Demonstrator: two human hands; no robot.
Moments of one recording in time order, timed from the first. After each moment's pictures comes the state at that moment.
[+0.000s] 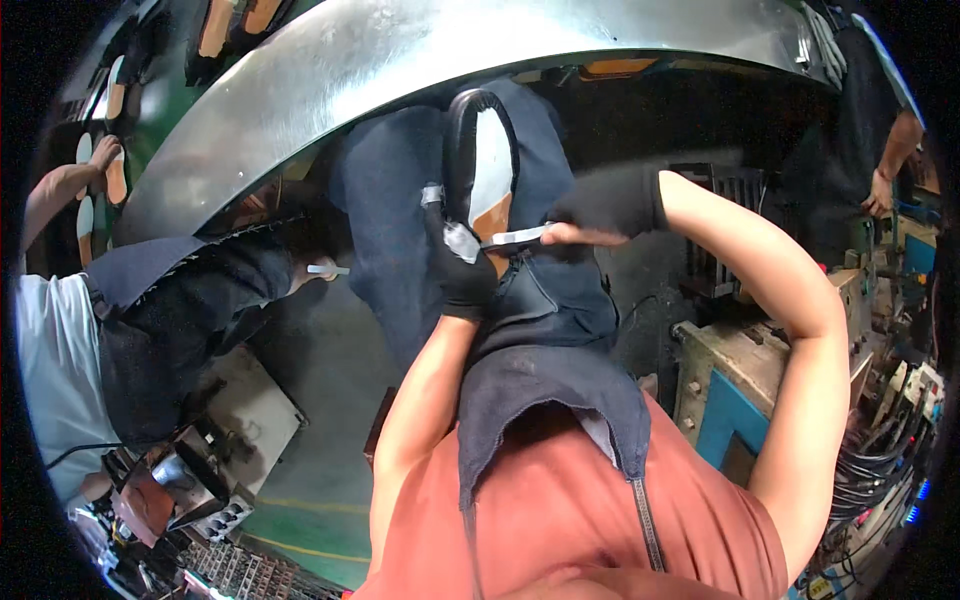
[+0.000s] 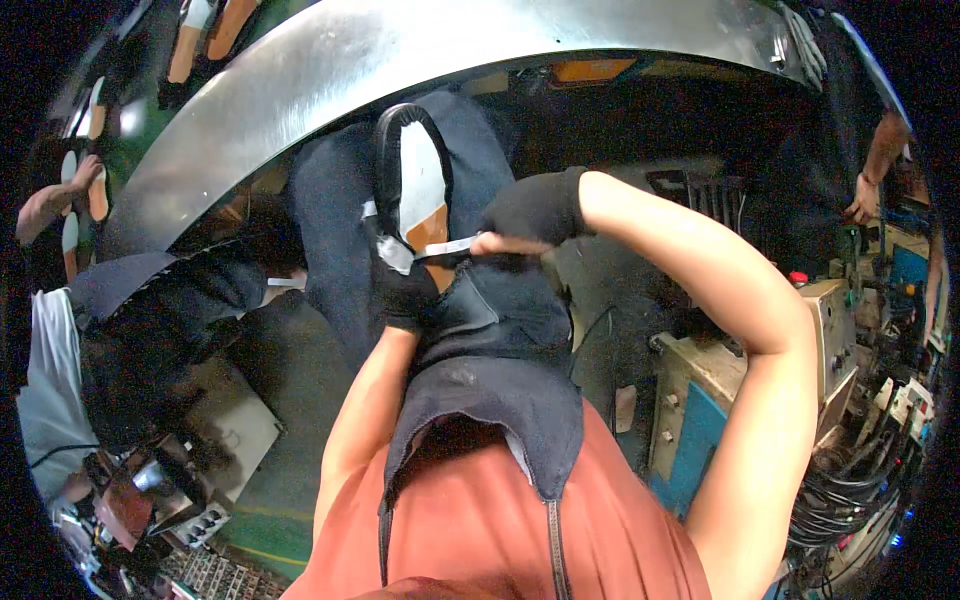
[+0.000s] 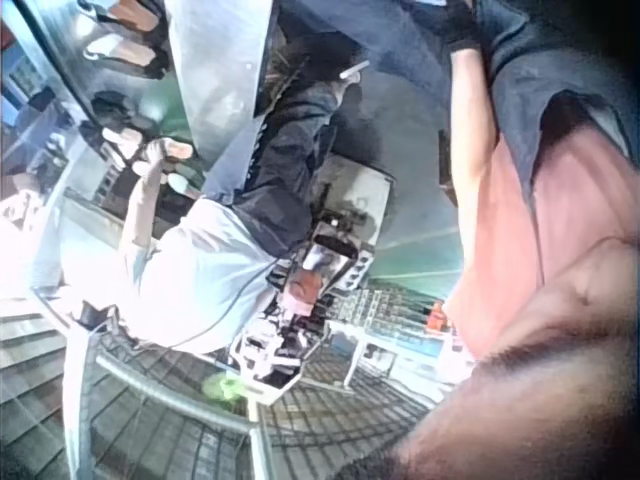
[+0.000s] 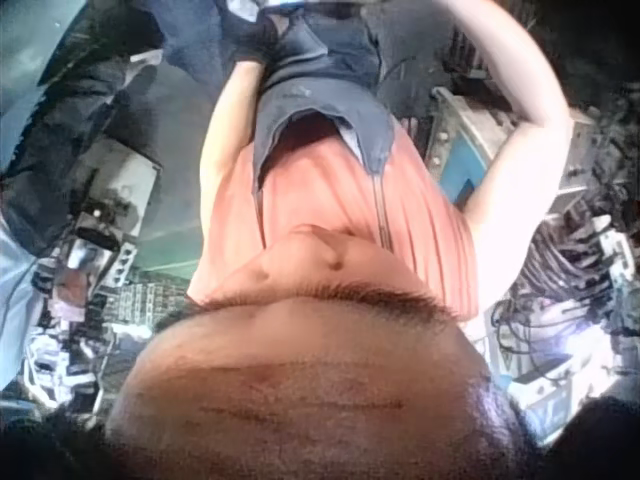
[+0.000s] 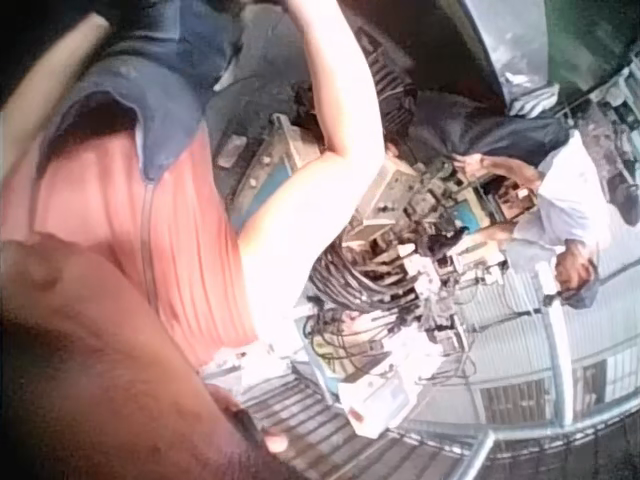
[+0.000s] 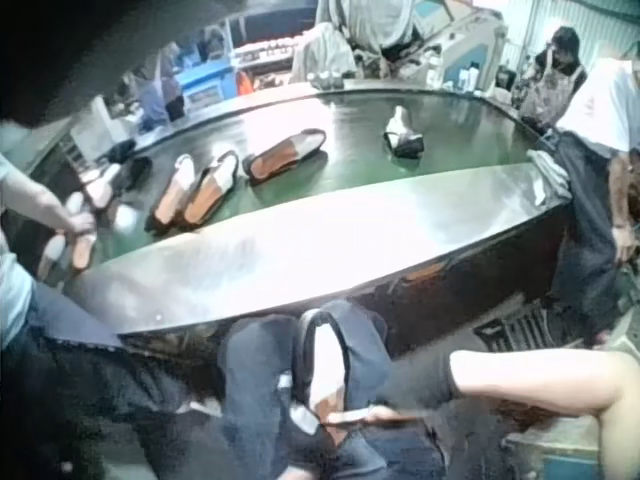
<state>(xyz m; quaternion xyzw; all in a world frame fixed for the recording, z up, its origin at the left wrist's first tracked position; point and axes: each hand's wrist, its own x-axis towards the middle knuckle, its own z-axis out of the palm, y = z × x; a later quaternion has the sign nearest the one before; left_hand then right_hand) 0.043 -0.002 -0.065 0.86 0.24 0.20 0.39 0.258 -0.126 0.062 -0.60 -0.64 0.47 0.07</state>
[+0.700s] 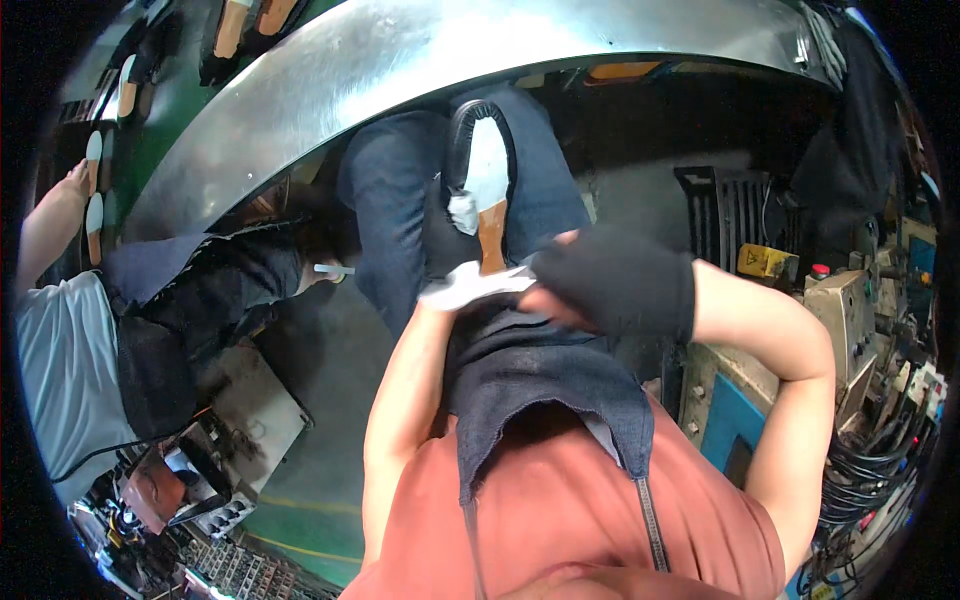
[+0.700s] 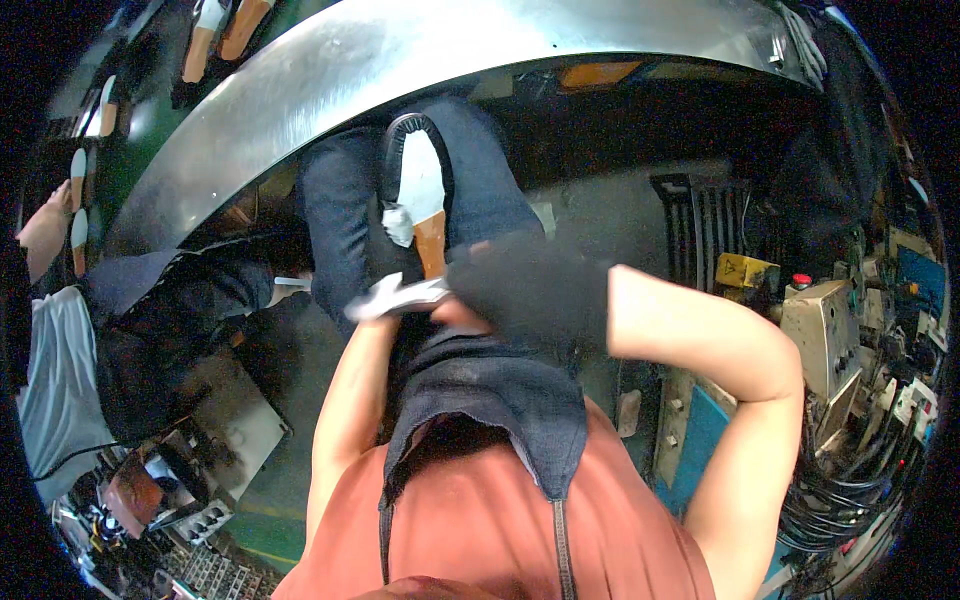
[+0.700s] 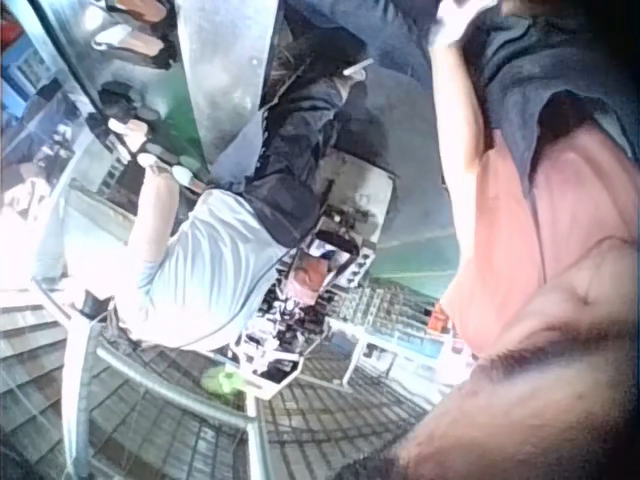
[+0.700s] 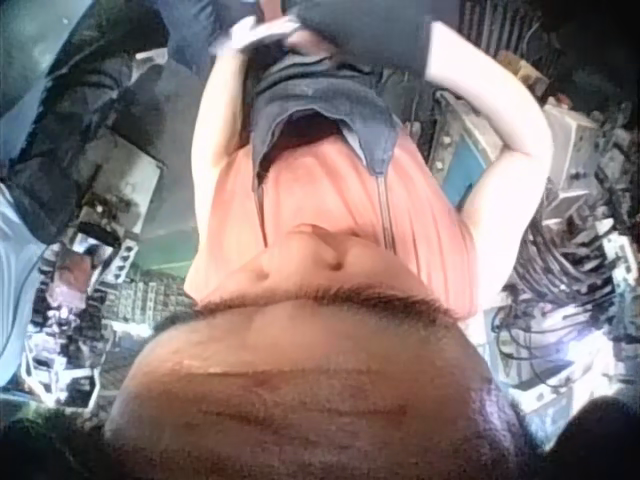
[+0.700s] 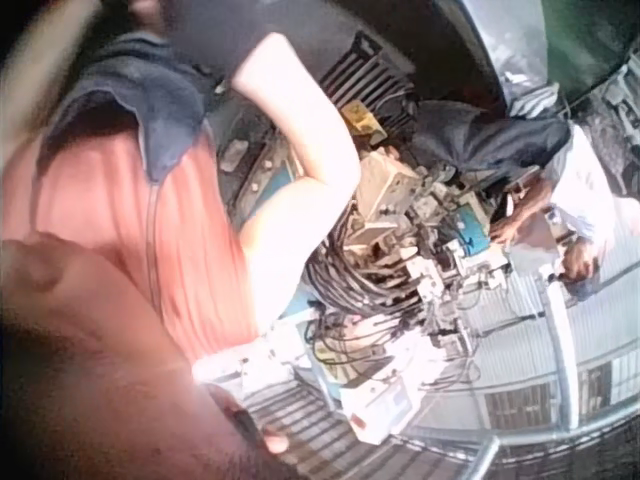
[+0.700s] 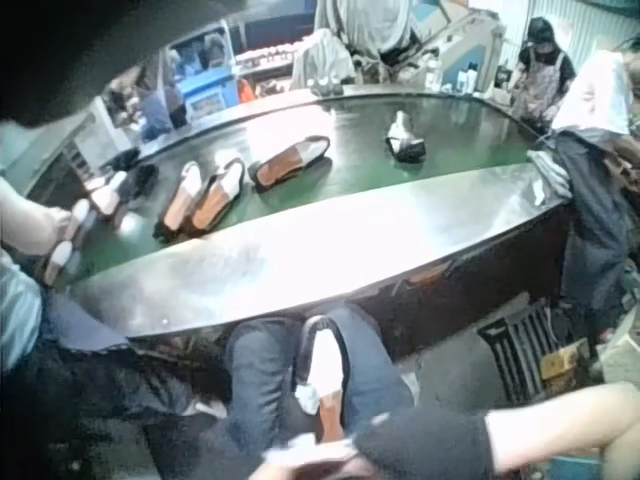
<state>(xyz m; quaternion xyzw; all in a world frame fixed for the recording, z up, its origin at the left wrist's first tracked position) 0.065 0.021 -0.016 0.75 0.26 0.20 0.57 0.180 -0.136 0.140 -0.68 -0.63 0.32 0.19</state>
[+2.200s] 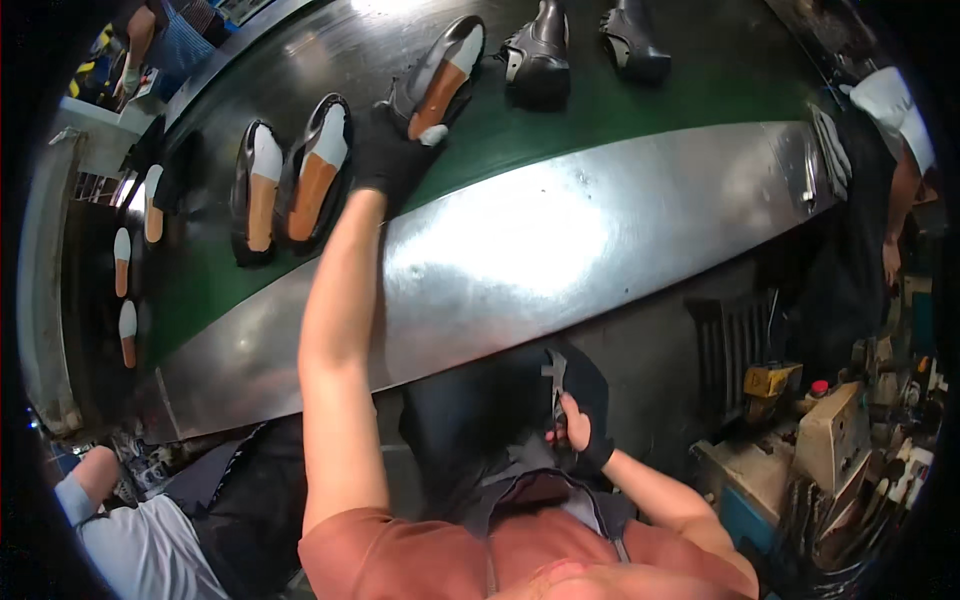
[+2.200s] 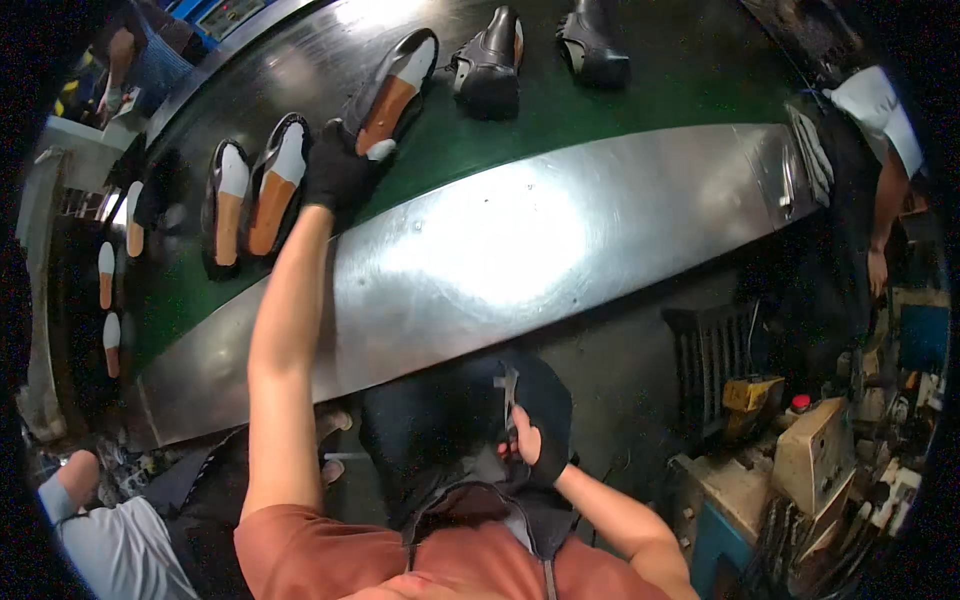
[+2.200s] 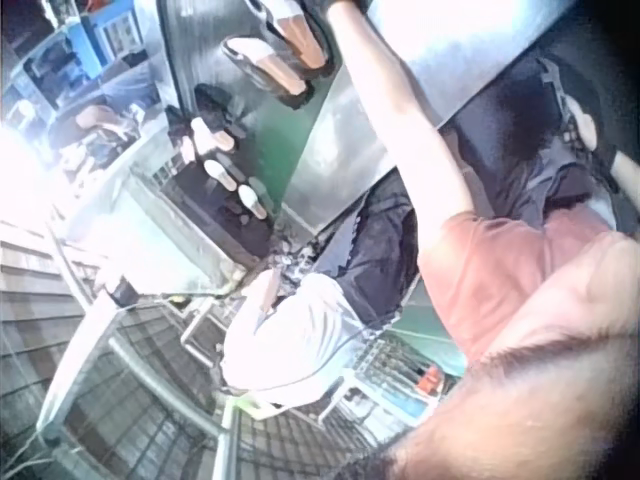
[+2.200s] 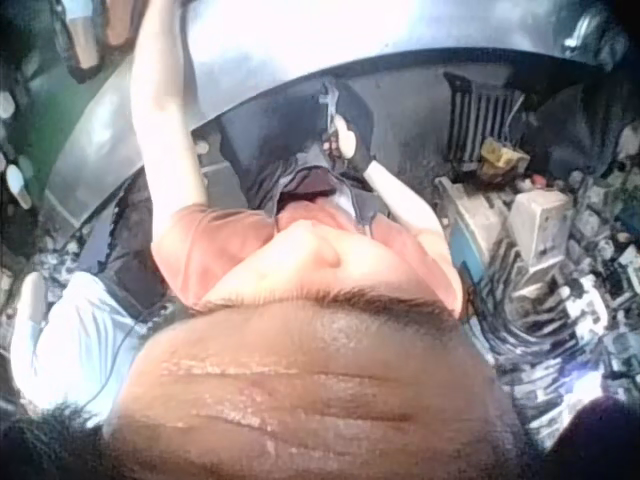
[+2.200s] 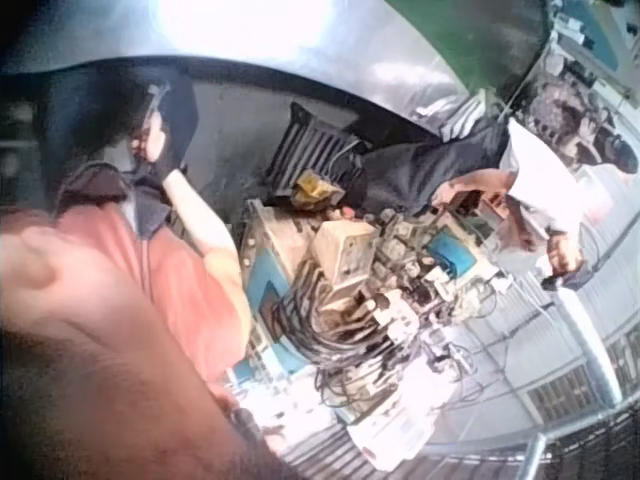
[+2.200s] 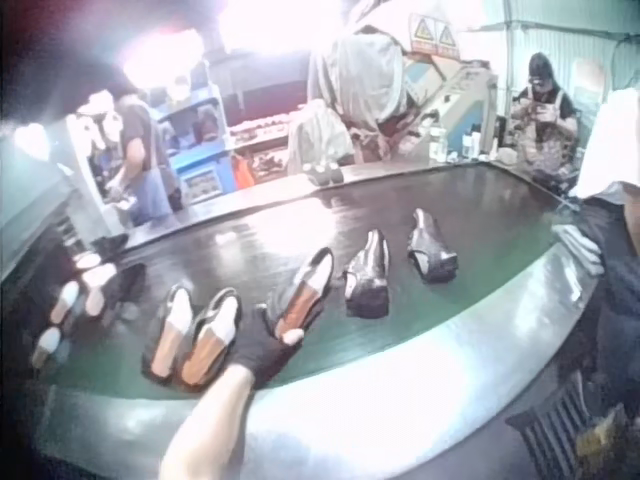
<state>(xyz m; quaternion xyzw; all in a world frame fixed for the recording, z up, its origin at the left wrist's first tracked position) 0.446 0.284 0.070 0.94 0.20 0.16 0.24 0.209 -0.123 -0.049 -0.64 0.20 0.53 0.53</state>
